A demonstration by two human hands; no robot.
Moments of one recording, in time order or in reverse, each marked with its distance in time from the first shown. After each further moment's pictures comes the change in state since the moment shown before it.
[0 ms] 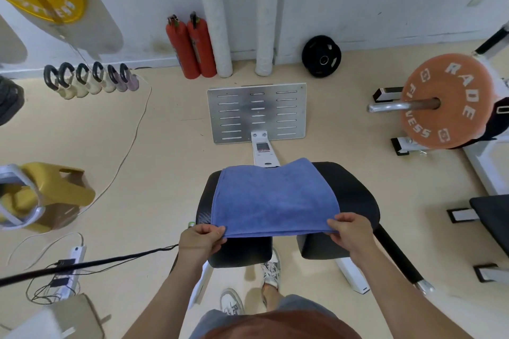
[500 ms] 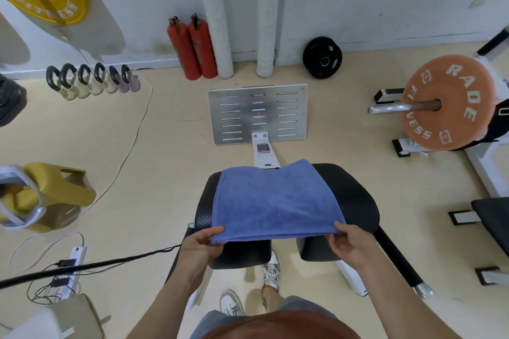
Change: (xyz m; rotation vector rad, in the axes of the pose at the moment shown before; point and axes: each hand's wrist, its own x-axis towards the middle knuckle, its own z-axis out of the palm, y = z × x) left_hand -0.012 -0.011 -0.006 -0.013 -0.153 0.091; right_hand 0.005 0.007 -0.008 0.632 -0.098 0.382
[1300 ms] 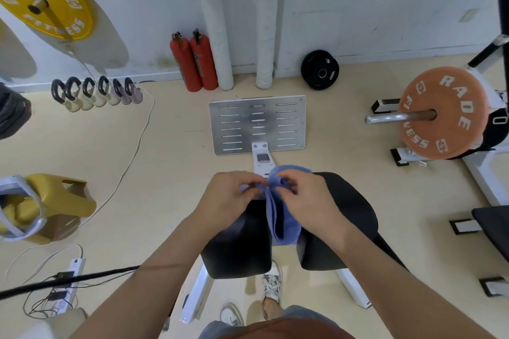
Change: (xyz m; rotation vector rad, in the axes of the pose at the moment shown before) left_hand -0.035 0.151 0.062 0.821 -0.180 0.876; right_hand -0.125 -0.017 0.113 -1.255 -0.347 -1.149
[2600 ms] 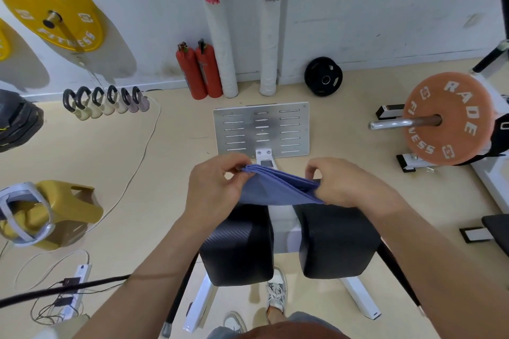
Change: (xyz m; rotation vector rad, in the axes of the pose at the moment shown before) left_hand 0.001 0.033 -0.028 -0.076 0.386 -0.030; right_hand 0.026 -0.013 -0.076 -0.465 -0.371 0.195
